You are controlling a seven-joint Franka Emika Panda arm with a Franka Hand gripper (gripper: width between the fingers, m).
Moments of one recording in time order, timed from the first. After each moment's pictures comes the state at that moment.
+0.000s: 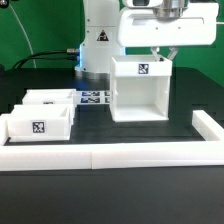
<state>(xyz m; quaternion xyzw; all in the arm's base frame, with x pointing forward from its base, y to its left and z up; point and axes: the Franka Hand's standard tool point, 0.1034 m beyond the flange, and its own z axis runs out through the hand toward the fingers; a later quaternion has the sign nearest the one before) 0.413 0.106 0.096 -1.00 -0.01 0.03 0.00</state>
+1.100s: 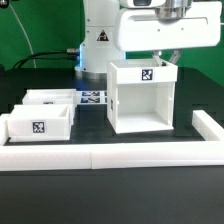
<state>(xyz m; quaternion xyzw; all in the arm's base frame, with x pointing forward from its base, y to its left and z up) 0.479 0.098 0.097 -1.00 -0.06 0.01 0.01</state>
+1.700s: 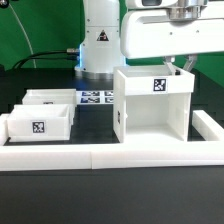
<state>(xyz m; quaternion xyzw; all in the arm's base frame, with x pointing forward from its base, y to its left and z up) 0.552 0.105 0.097 -1.00 -0.05 -0.03 0.02</state>
